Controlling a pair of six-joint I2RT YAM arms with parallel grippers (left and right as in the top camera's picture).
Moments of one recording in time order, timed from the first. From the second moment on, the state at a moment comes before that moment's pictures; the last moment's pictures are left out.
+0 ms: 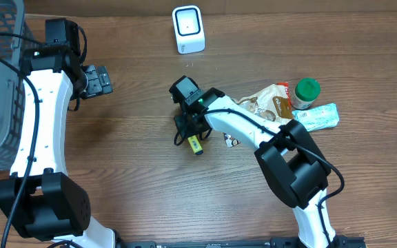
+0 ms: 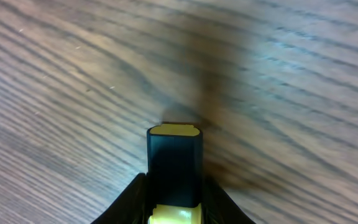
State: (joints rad) left arm 0.10 1.77 1.67 -1.16 -0.16 -0.23; right arm 0.71 2.16 1.57 -0.71 -0.09 0.30
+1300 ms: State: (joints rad) left arm 0.10 1.77 1.67 -1.16 -0.16 -0.23; right arm 0.88 2.18 1.60 -0.84 0.52 0.33
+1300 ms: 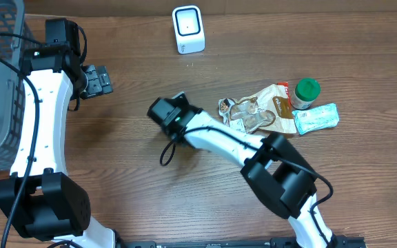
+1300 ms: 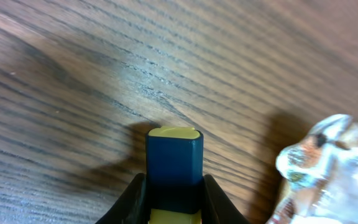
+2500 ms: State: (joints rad) left arm 0.10 1.77 1.67 -1.16 -0.16 -0.23; right arm 0.94 2.08 1.54 -0.77 0.64 0.54
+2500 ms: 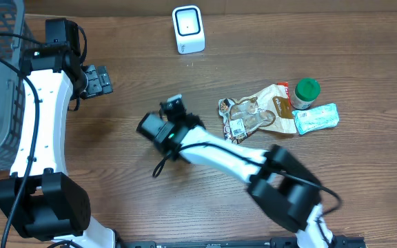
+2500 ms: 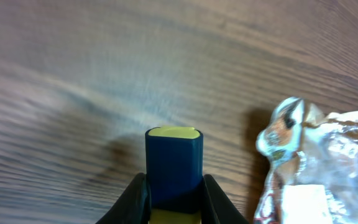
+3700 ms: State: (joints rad) left arm -0.04 1.77 1.67 -1.32 0.49 -0.09; right arm 0.40 1.82 1.57 -0.59 -0.68 0.49
